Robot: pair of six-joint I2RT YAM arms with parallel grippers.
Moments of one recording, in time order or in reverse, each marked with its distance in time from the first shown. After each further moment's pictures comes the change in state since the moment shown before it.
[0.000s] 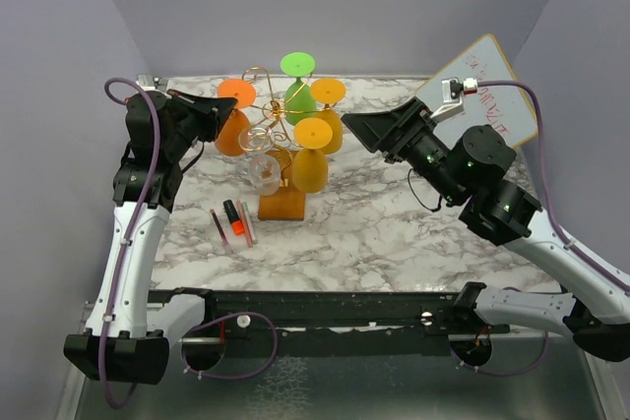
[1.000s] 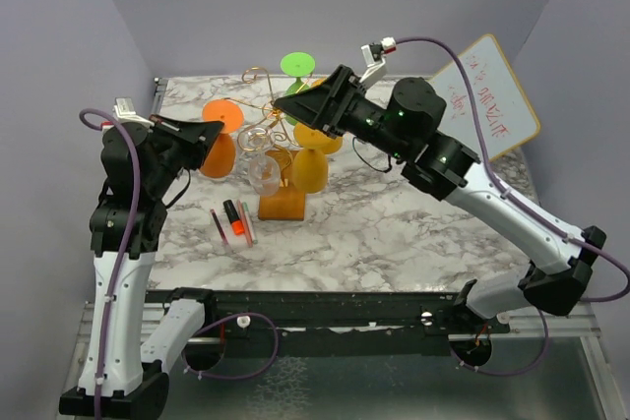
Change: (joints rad) left arm 0.000 -0.222 0.015 -0.208 -0.062 0.082; right arm 0.000 0.424 0.360 0.028 -0.319 0.089
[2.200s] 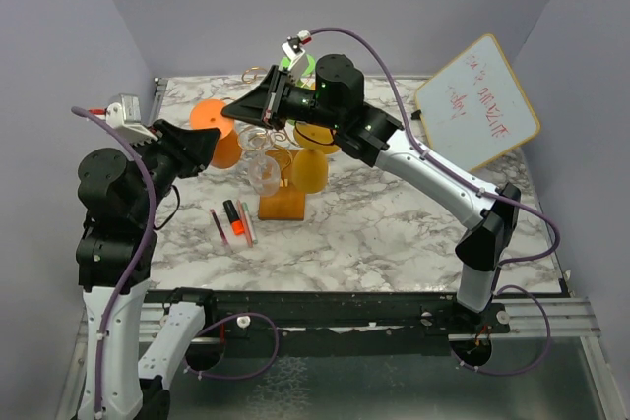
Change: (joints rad) left arm 0.002 -0.111 0.008 0.060 0.108 0.597; right arm -0.005 0.392 0.329 0.010 -0.293 0.161
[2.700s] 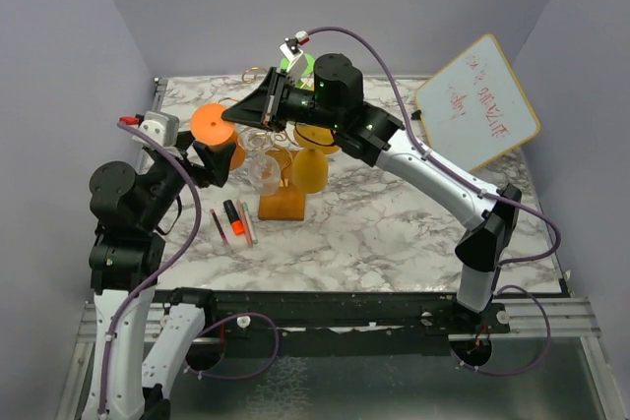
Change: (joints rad) left arm -0.005 -0.059 -0.183 0.164 0.076 0.487; right arm 0.005 0.000 0.022 -0.055 0.000 -0.042
